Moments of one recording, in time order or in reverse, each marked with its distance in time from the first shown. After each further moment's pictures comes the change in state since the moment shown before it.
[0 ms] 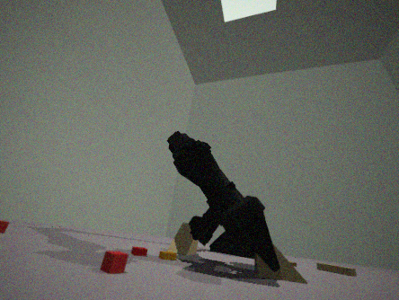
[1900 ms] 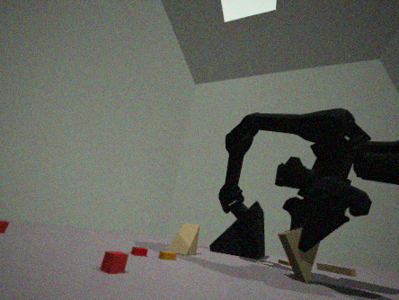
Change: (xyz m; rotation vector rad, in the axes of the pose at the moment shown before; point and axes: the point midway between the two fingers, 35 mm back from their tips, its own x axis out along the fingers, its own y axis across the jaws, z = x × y) arm 0.019 -0.002 -0.083 -0.026 -1.167 -0.013
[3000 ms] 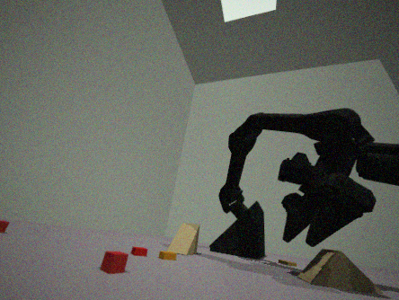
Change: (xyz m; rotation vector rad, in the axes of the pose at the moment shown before) arm -0.011 -0.002 0.004 -0.069 -0.044 0.023
